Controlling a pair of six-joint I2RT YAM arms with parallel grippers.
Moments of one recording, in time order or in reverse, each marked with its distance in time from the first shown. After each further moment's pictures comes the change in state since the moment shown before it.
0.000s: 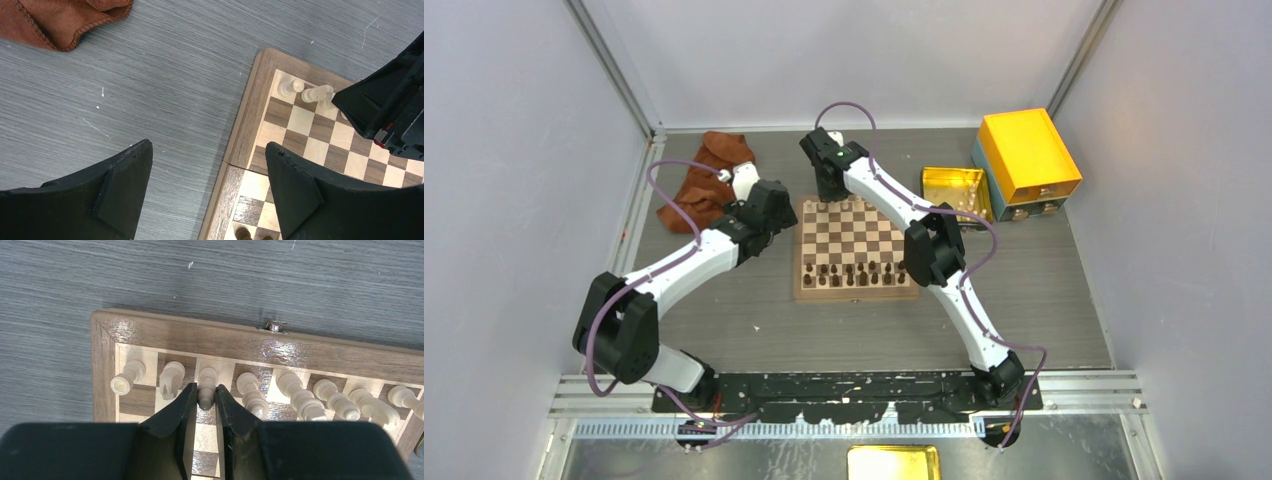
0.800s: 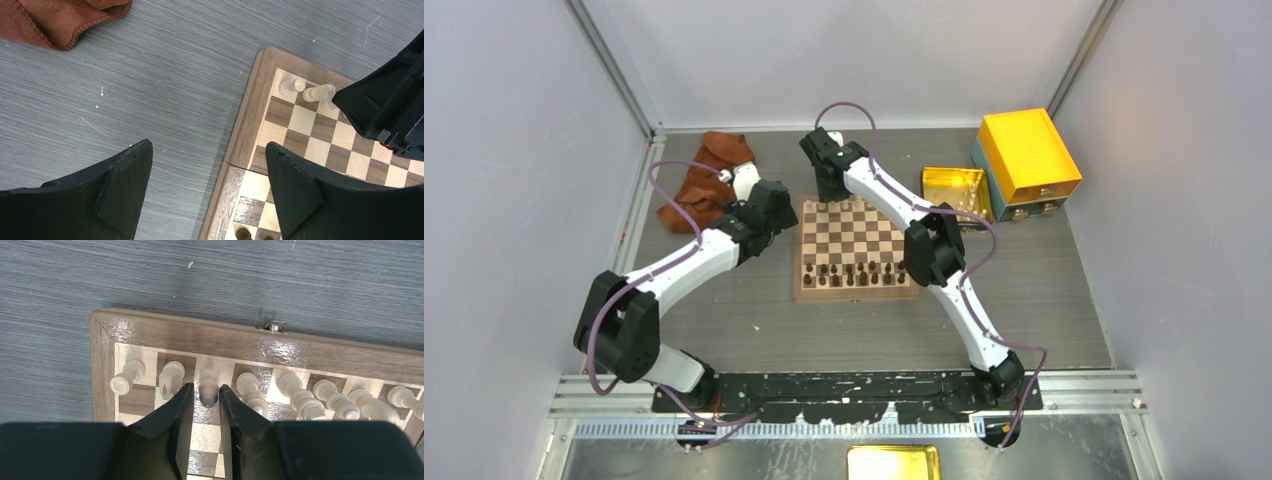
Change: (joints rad) left arm 0.000 0.008 0.000 0.002 0.002 0.000; right arm 0.000 0.000 0.000 0.000 0.000 -0.005
